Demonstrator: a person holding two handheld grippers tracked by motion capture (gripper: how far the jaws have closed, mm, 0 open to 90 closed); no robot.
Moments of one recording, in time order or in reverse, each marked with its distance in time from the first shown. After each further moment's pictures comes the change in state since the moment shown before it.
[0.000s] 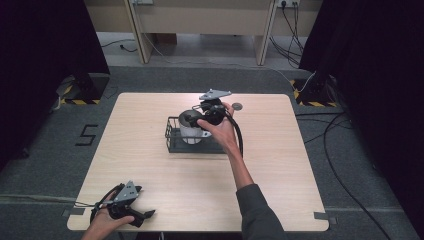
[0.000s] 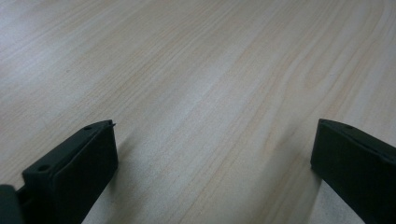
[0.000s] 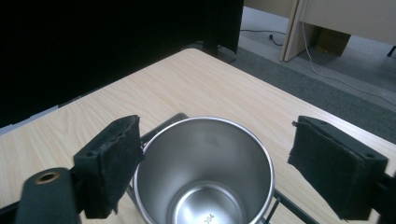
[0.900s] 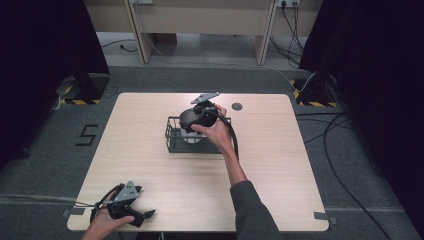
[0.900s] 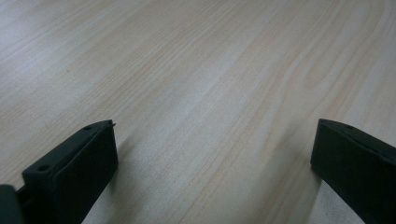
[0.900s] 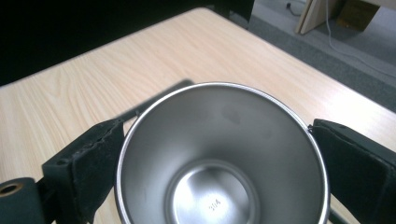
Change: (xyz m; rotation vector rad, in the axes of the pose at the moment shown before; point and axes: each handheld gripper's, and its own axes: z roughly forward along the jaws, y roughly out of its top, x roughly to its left) left arm 0.000 0.000 0.000 0.000 0.000 0.000; right arm 0.001 -0.009 0.034 0.150 0.035 -0.059
